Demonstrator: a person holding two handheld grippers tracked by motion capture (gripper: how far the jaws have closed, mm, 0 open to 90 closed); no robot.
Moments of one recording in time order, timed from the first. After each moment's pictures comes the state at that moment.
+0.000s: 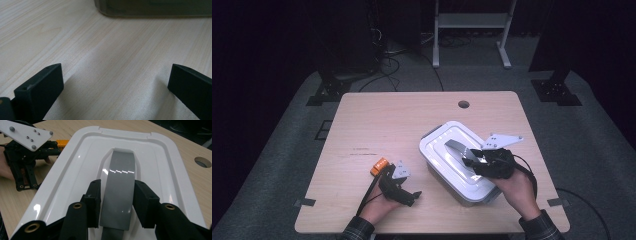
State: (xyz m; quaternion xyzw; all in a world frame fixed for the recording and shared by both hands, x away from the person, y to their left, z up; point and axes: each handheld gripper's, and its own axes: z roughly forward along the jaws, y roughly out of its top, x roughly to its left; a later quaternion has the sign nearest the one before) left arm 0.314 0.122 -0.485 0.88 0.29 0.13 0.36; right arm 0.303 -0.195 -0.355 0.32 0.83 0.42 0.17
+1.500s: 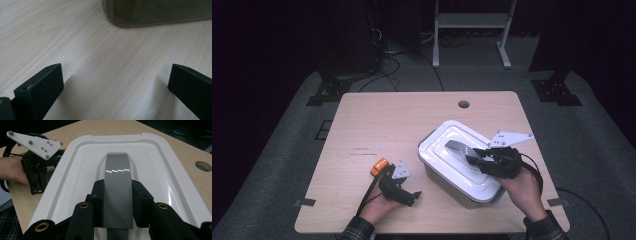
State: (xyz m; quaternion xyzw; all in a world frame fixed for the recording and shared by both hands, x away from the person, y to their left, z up) left arm 0.314 0.121 -0.485 0.87 0.29 0.13 0.37; right arm 0.296 -0.206 -0.338 0.32 0.83 0.44 0.16
